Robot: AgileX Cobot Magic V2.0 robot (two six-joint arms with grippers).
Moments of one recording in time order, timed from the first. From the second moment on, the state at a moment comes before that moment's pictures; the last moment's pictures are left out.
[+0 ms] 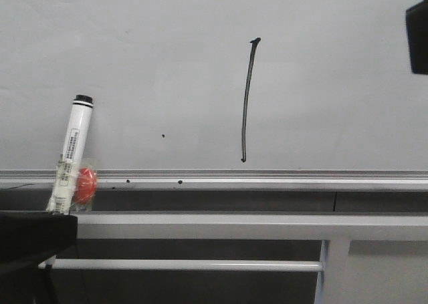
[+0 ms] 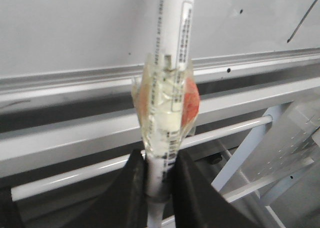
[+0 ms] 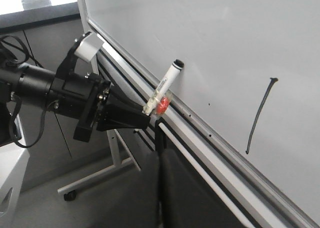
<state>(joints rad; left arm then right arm) -1.07 1.60 -0.04 -0.45 -1.13 -0.26 0.76 0.55 -0.33 0.85 0.15 -0.92</state>
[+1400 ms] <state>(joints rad) -1.12 1.50 -0.16 -0.70 -1.14 0.03 0.76 0.57 -0.33 0.86 0.15 -0.92</state>
